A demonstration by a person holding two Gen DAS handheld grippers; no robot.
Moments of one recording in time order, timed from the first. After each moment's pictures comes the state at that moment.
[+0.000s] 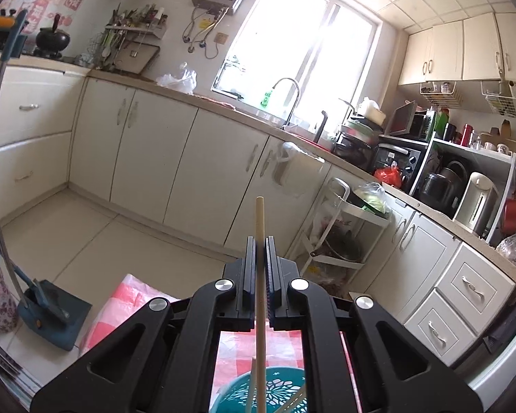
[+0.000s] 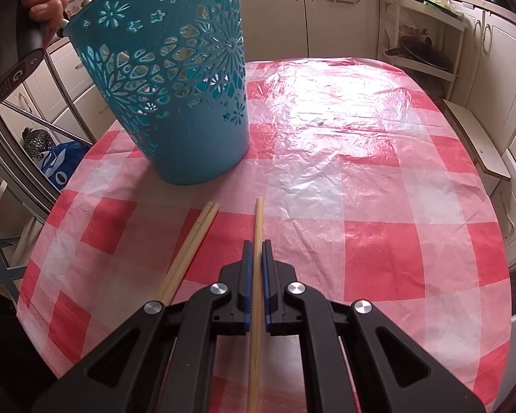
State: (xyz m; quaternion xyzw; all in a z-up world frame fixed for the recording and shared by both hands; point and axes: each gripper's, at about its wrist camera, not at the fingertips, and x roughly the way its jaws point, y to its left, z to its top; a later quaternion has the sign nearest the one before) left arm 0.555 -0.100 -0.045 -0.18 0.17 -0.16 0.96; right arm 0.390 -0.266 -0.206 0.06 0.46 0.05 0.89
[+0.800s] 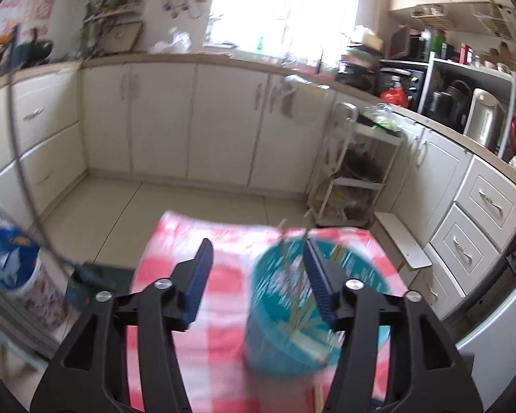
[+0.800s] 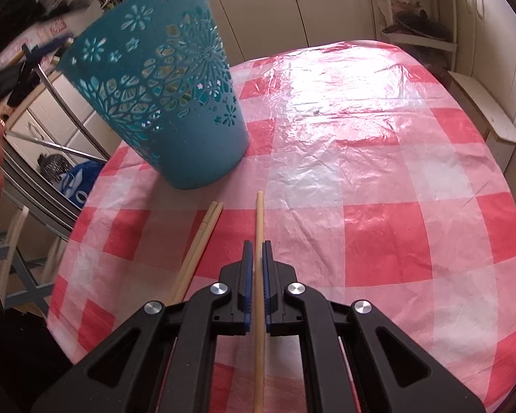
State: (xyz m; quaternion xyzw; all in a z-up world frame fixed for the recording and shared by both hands) left arm 0.476 -0.089 -0.080 -0.07 0.28 -0.14 0.95; right arm 0.383 -0.288 -0.206 0.15 0.46 0.08 0.87
